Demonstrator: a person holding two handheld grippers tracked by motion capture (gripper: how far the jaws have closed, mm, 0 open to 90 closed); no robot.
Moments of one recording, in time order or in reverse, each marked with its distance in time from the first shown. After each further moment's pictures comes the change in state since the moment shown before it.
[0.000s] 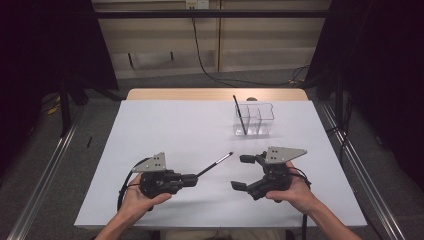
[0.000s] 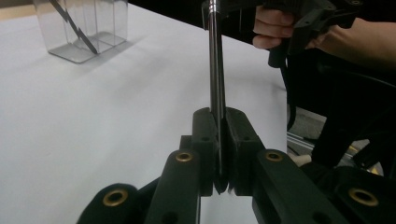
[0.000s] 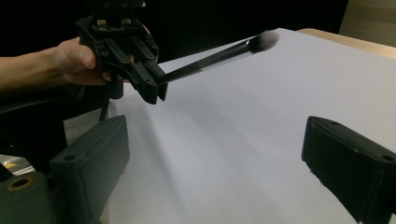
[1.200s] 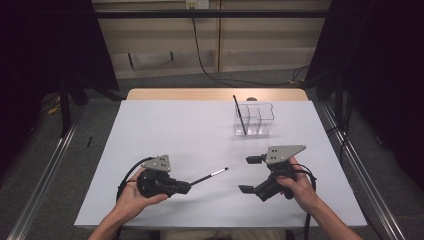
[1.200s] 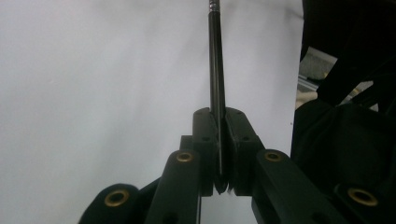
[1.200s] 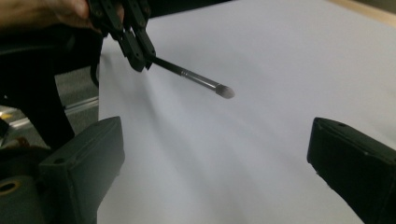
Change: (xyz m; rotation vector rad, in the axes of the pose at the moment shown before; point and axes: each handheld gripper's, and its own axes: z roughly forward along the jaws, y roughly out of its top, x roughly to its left) left arm 0.007 0.002 -0.005 0.306 0.002 -0.025; right arm -0.012 0.000 -0.010 0.165 0.008 -0.064
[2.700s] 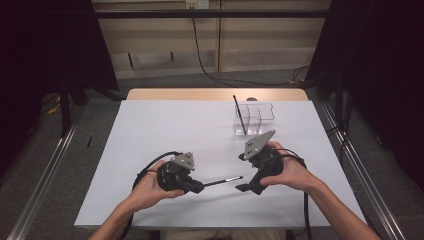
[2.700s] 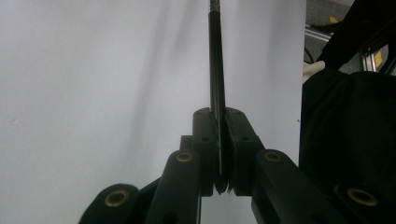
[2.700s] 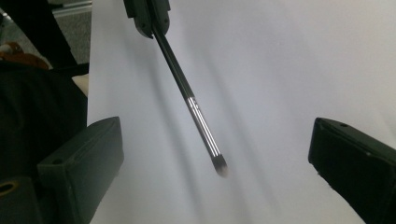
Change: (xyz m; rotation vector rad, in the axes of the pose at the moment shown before) left arm -0.004 0.040 0.034 0.216 -0.032 0.119; right arm -0.010 0.042 0.024 0.384 0.062 -0.175
